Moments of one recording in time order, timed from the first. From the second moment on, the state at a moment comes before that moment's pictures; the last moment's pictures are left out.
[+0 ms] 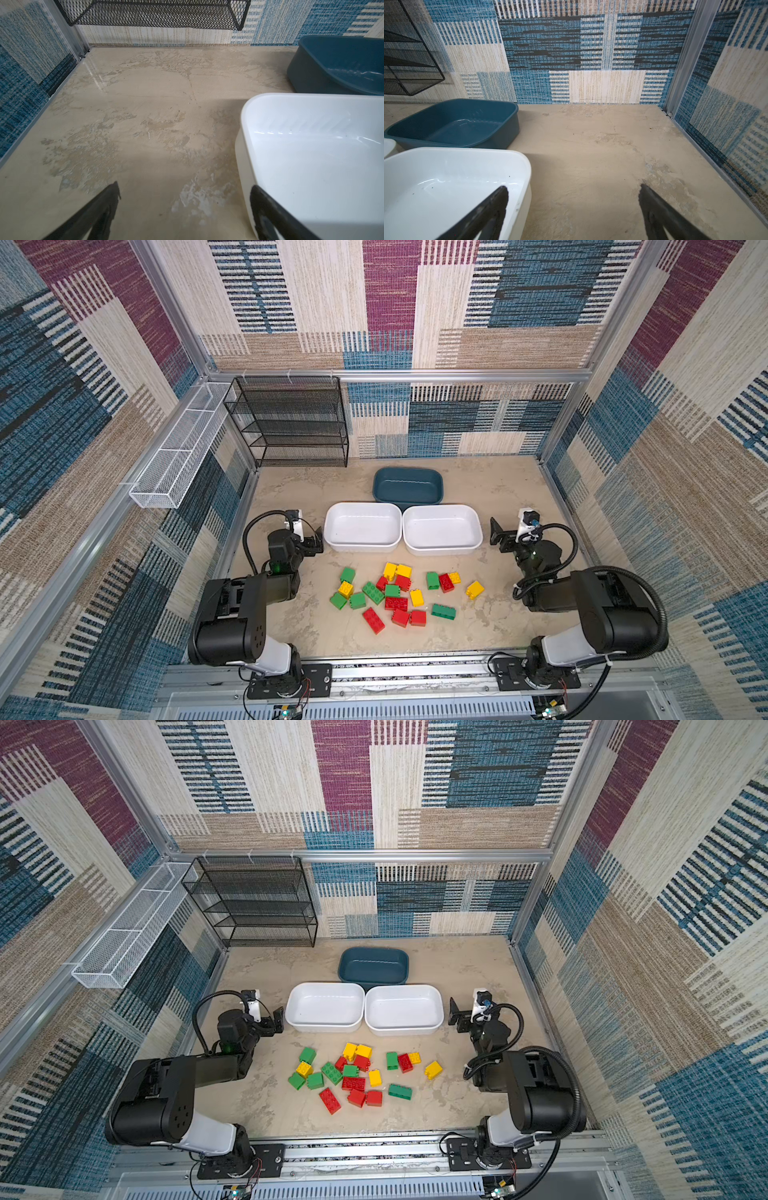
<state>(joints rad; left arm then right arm) 0.06 1.44 0.39 0.68 0.08 0.02 -0.05 1.43 0.22 1.18 -0.14 0.02</state>
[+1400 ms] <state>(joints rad) -0.42 1.17 0.88 -0.79 0.06 -0.20 0.18 1.05 0.85 -0.25 -0.69 0.06</state>
